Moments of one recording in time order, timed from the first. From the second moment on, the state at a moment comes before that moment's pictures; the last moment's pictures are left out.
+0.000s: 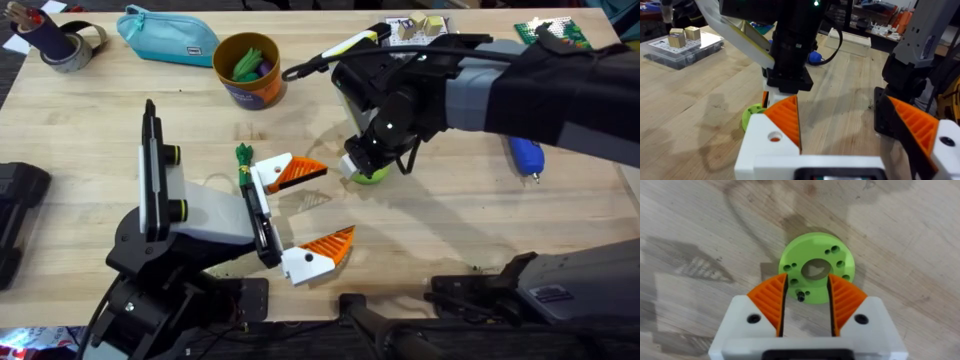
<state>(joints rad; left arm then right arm) -0.44 -0.01 0.00 -0.06 0.79 -0.13 0.72 1.65 1.13 -0.89 0.06 0.19</state>
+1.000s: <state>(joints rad) -0.44 0.00 0.01 -0.06 0.79 -0.14 0.71 1.46 1.01 -0.89 0.01 0.26</state>
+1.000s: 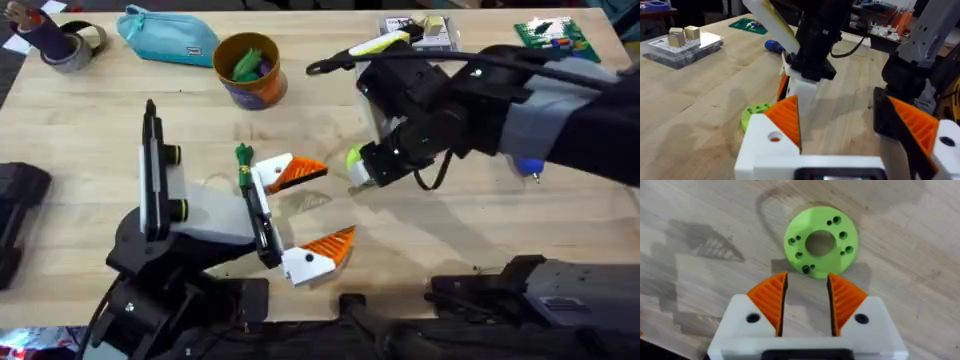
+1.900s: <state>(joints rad) -0.44 0.00 0.01 -0.06 0.79 -0.14 0.71 1.58 1.01 -0.85 0.01 0.27</state>
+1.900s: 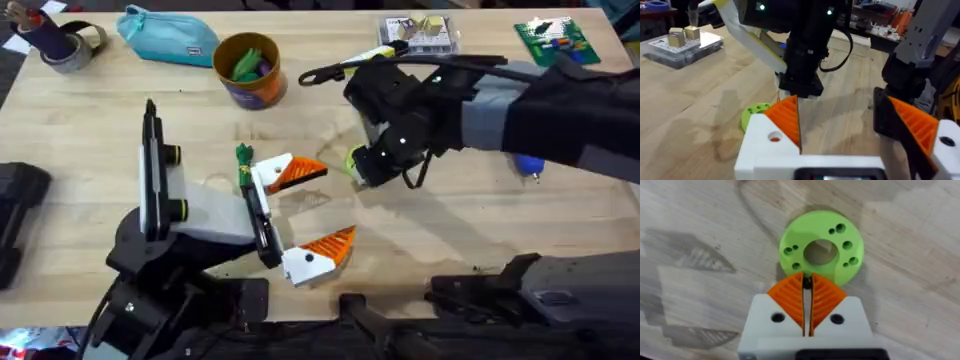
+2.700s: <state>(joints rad) -0.44 0.00 0.01 -0.06 0.79 -0.14 0.71 1.56 1.38 -1.19 0.06 0.27</state>
